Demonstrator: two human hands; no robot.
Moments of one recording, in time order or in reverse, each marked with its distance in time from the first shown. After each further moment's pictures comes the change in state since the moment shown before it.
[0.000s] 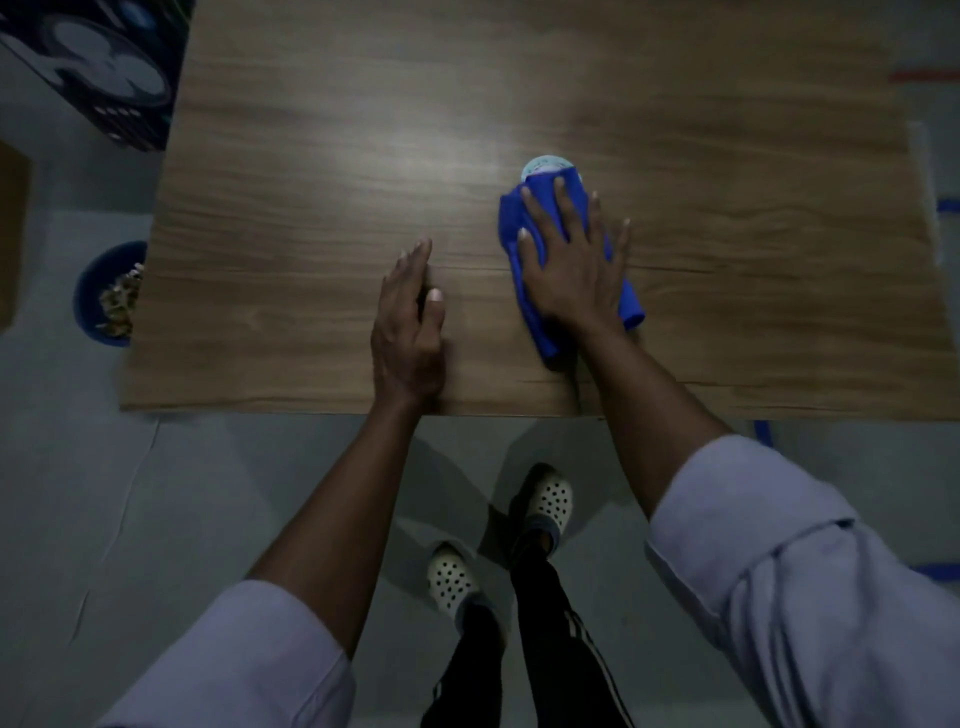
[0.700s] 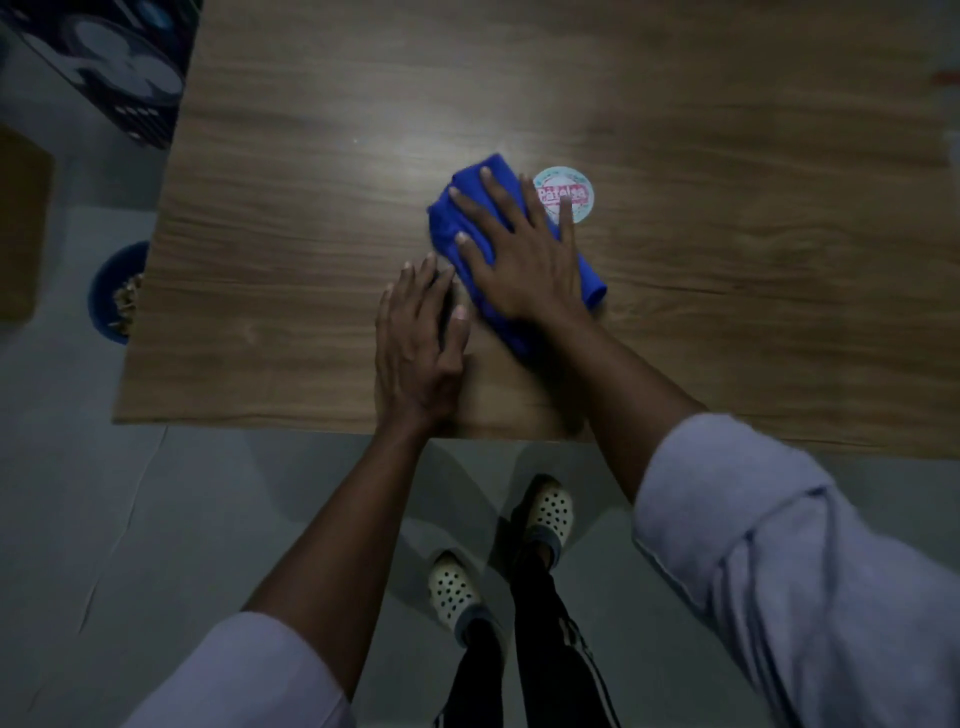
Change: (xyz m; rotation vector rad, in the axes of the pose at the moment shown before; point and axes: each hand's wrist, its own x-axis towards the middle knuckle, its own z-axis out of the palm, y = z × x) left_hand 0.005 -0.007 0.015 0.328 -0.037 0.065; right_hand 0.034 -0.043 0.002 0.027 -0.076 -0.299
